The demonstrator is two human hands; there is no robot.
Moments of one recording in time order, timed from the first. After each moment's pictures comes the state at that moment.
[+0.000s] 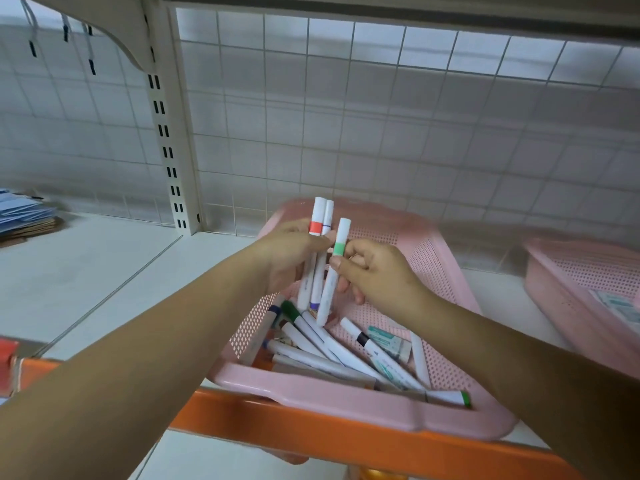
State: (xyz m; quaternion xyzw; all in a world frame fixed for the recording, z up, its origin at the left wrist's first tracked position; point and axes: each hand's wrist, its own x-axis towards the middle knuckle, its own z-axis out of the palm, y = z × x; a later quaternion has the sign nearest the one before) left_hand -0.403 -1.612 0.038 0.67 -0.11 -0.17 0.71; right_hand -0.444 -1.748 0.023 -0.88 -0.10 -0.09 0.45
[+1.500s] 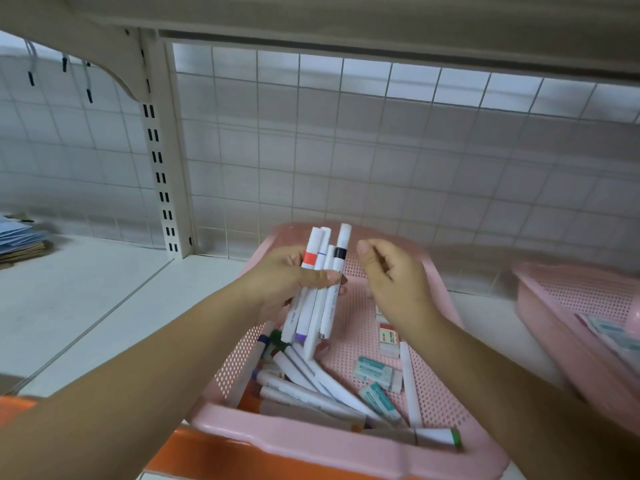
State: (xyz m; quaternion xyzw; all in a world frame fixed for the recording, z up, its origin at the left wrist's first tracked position) left_hand -0.401 -1.608 0.037 0.69 -0.18 -0.16 0.69; right_hand -0.432 -1.769 0.029 -0.87 -0.05 -0.28 0.40
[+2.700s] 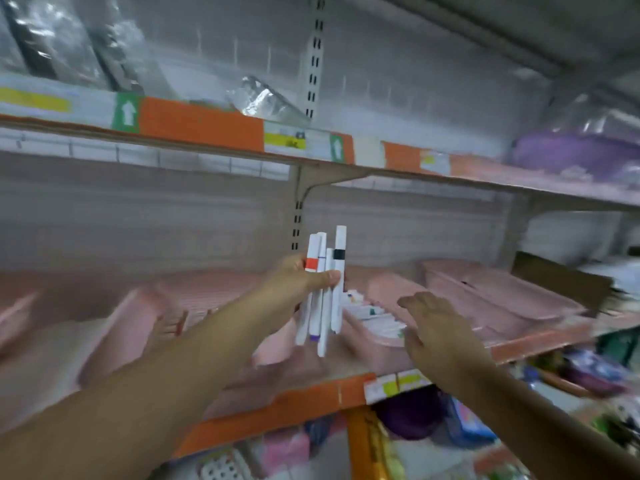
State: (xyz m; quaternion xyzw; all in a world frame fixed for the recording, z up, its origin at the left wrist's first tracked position) left_hand -0.673 -2.084 0.115 0.62 -0.34 -0.21 0.67; right_hand -0.825 -2.220 0.090 -0.95 0.23 -0.22 -0.04
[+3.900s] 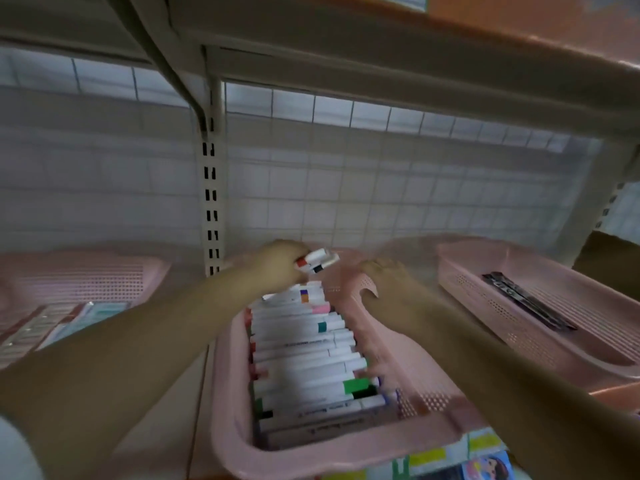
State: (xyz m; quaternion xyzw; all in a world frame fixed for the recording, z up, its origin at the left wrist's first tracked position) left_hand -0.543 -2.329 0.064 0.88 -0.41 0.03 0.22; right_hand -0.670 -2.472 0.062 -0.99 0.12 -0.10 0.04
